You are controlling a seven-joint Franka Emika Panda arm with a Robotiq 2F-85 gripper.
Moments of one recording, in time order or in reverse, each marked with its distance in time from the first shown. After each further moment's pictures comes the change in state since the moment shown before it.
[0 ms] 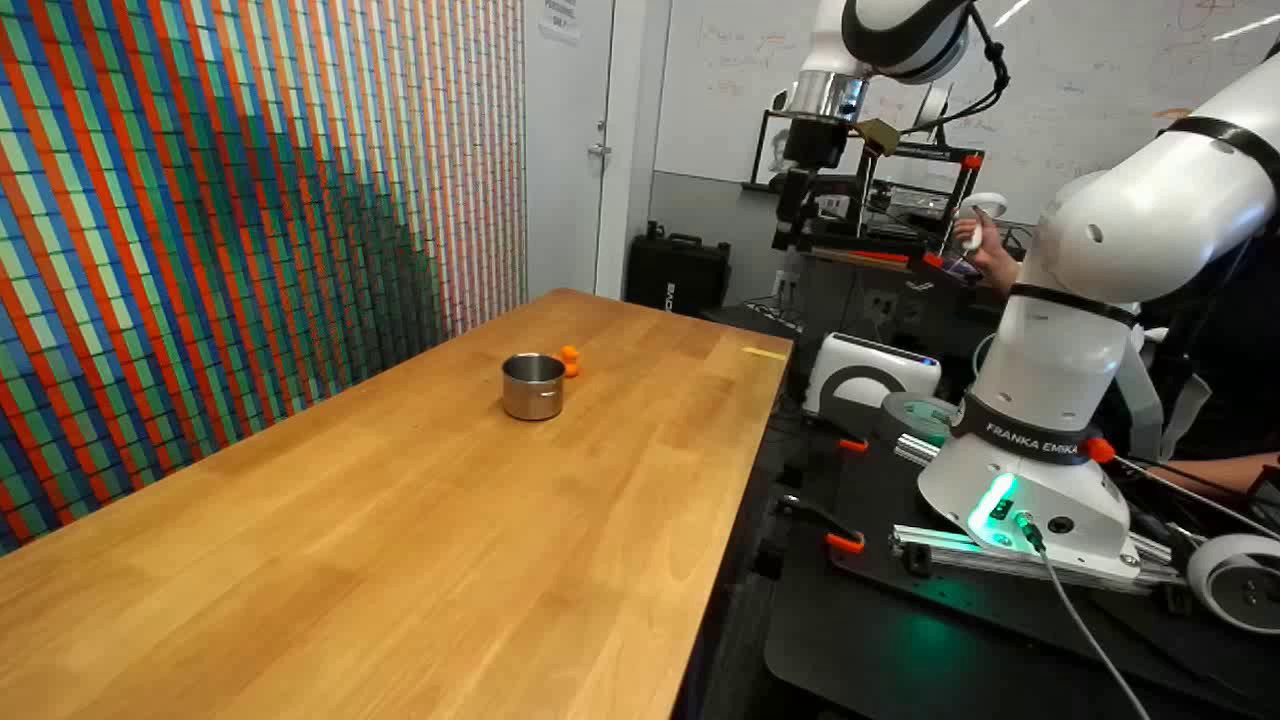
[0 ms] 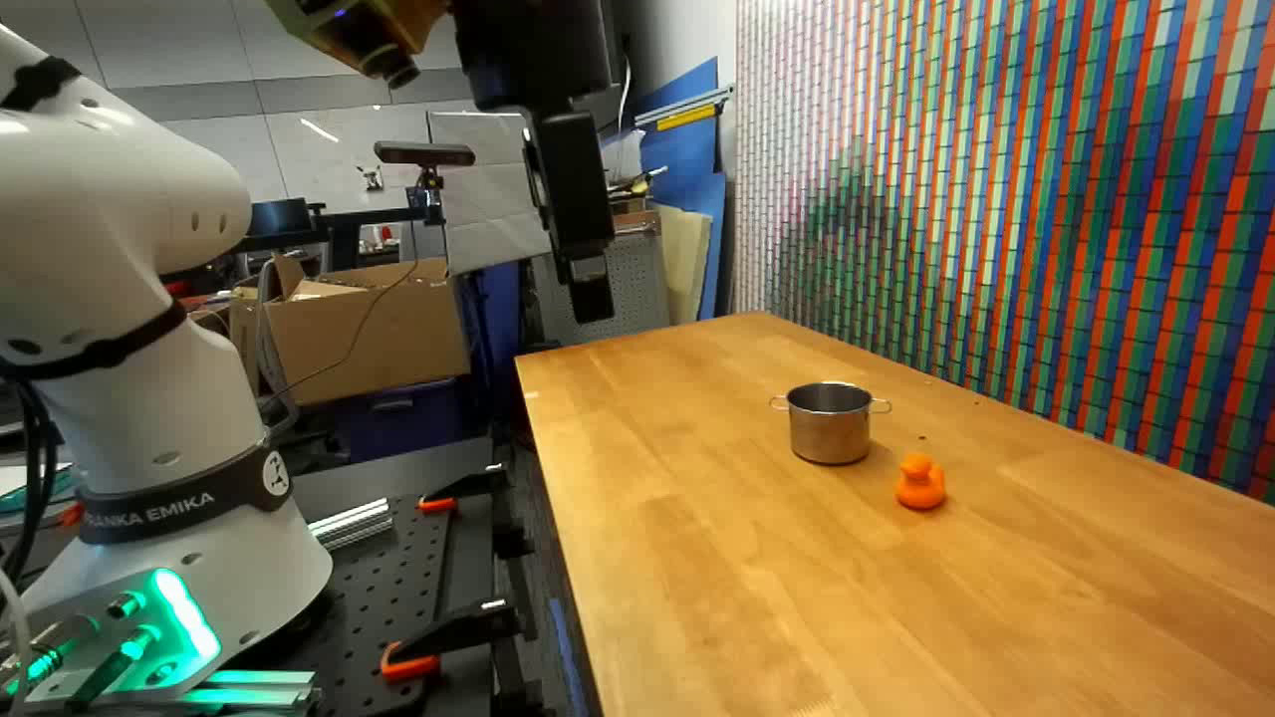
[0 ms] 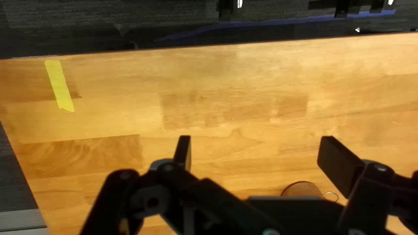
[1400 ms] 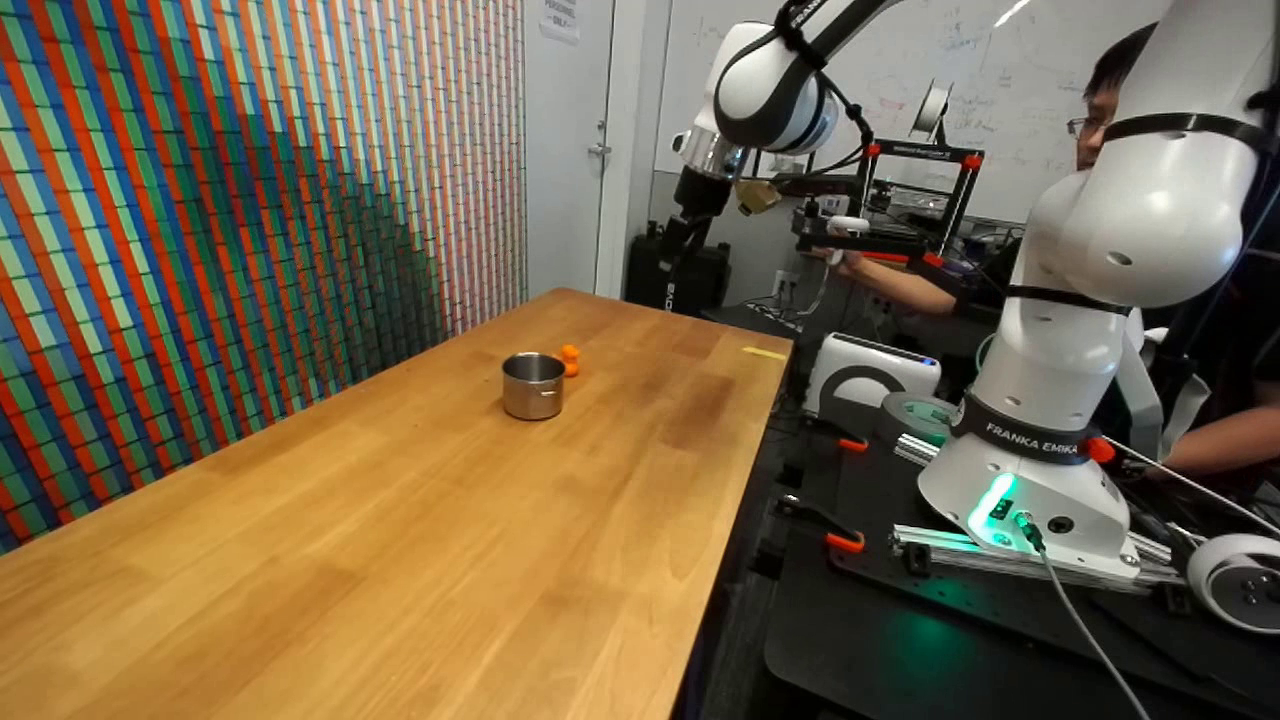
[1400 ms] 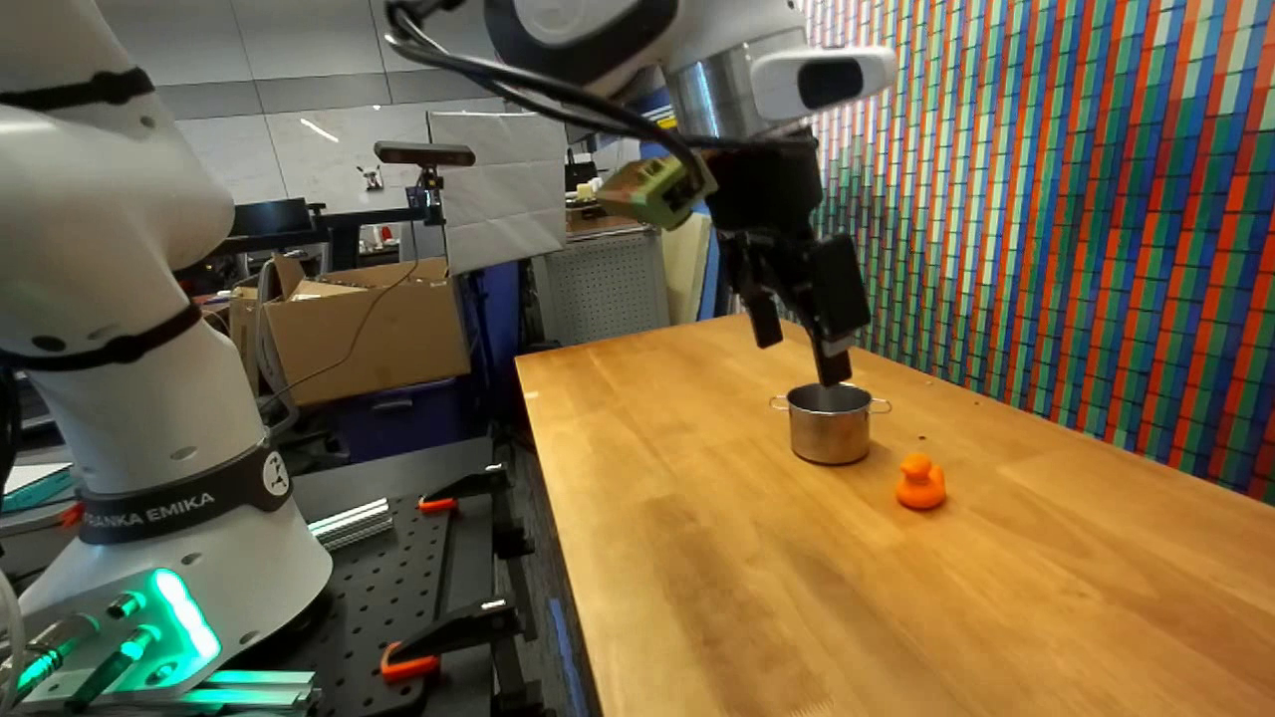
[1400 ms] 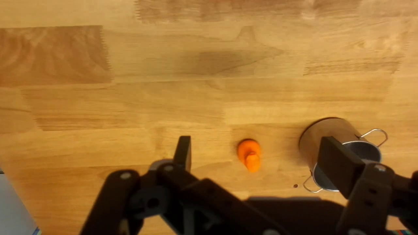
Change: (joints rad) arm 0.172 0.554 0.026 0.185 0.200 0.519 -0.029
